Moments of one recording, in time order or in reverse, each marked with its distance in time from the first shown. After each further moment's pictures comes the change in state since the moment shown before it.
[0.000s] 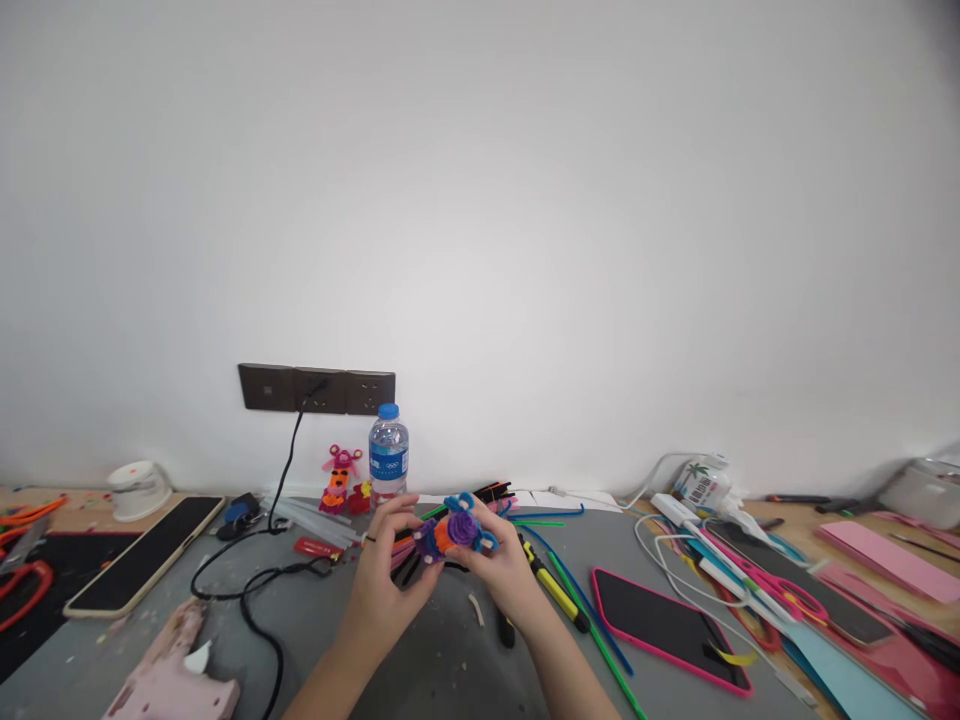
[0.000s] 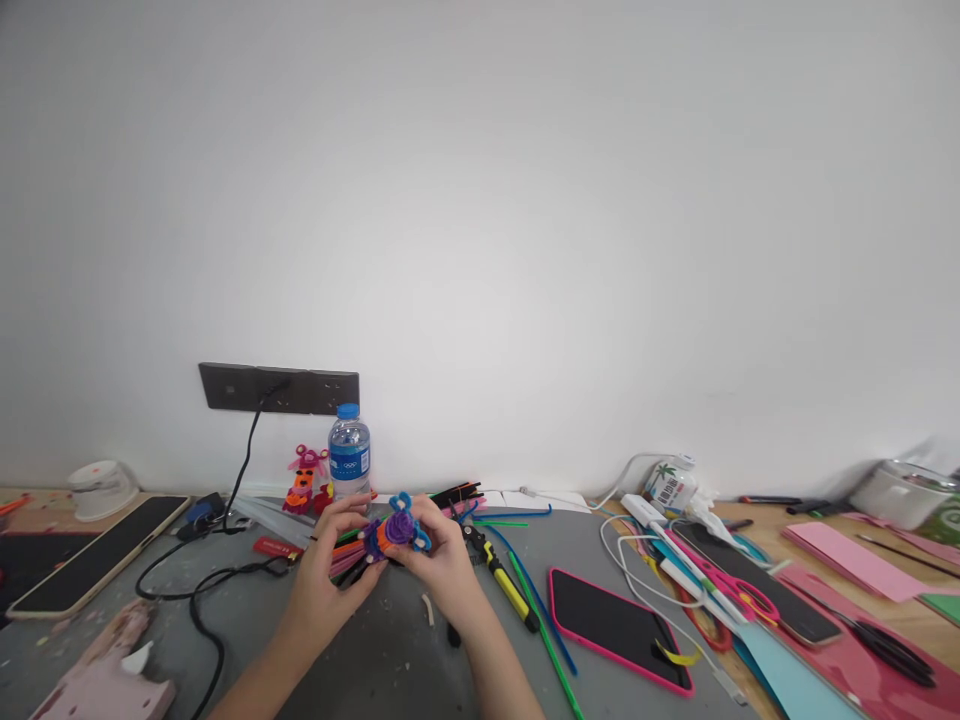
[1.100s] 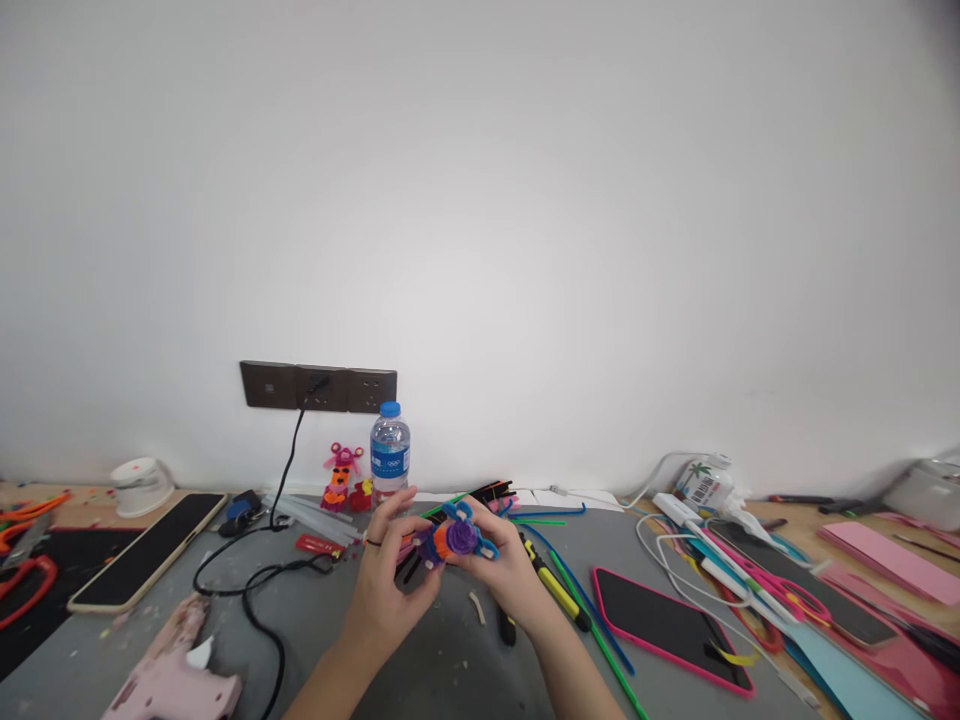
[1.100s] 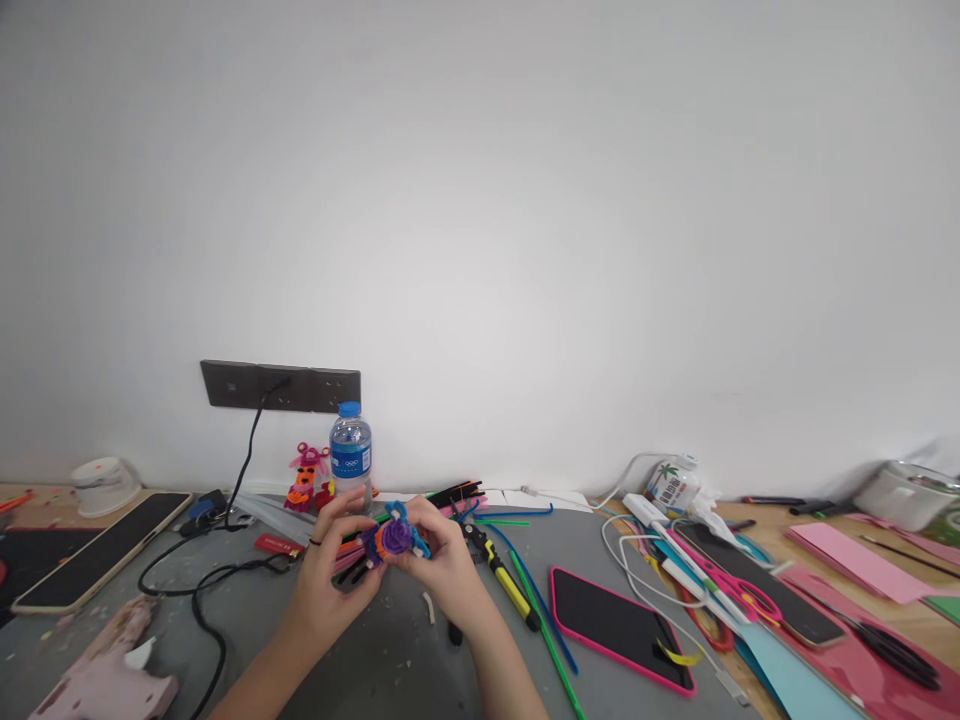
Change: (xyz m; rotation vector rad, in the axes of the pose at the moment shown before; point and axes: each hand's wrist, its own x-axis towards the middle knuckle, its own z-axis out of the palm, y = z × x) left_hand -0.003 0.004 -0.002 0.100 0.003 0.086; right_hand 0.000 -0.014 0.000 -0.007 -0.082 0.012
